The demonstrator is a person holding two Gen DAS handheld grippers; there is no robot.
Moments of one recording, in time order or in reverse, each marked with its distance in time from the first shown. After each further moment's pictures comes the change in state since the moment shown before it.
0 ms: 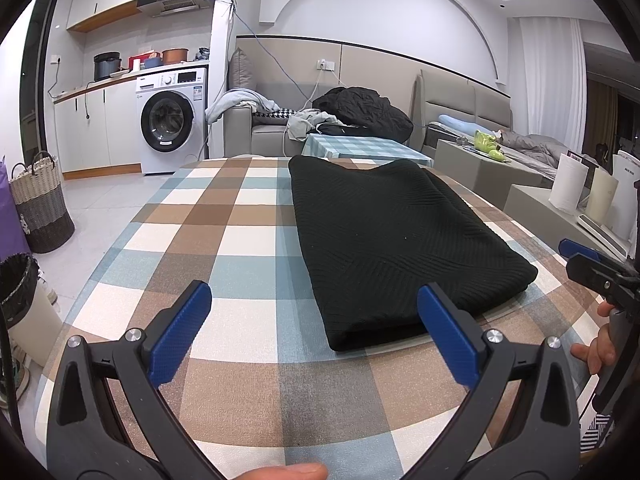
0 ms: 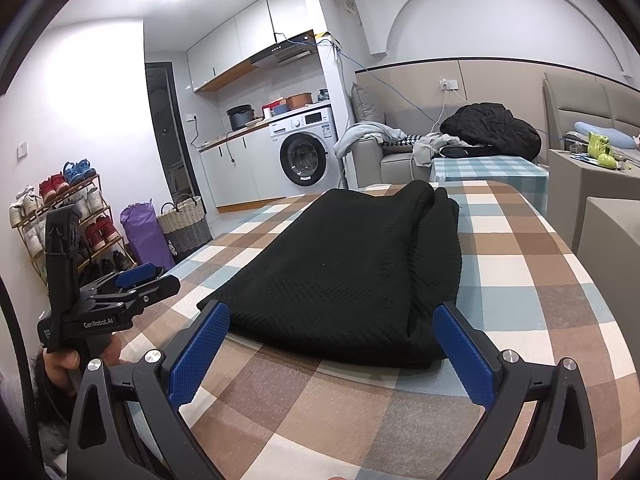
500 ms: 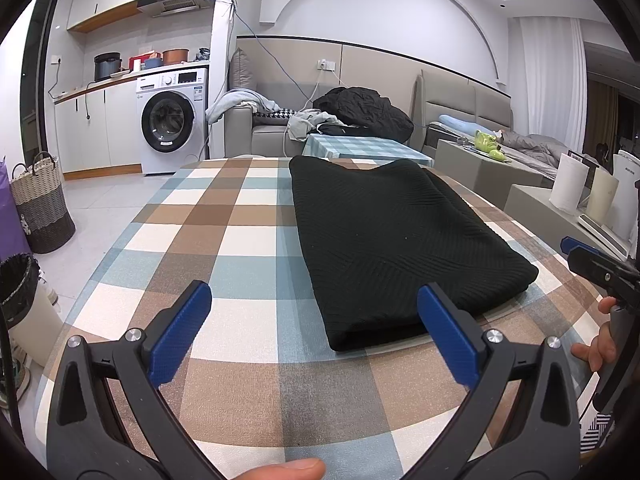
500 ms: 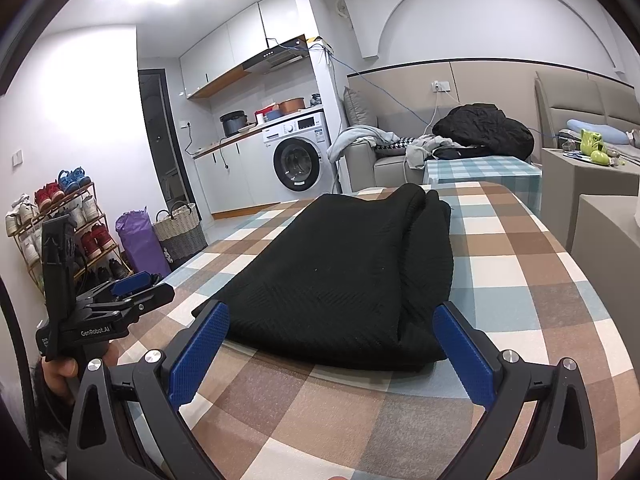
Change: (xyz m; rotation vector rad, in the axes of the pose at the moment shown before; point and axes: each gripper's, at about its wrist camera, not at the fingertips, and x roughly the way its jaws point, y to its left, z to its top) left arm 0.000 0.000 0.000 -0.001 0.000 0.000; right arm -0.006 0.001 0.001 0.030 -0.017 -0.021
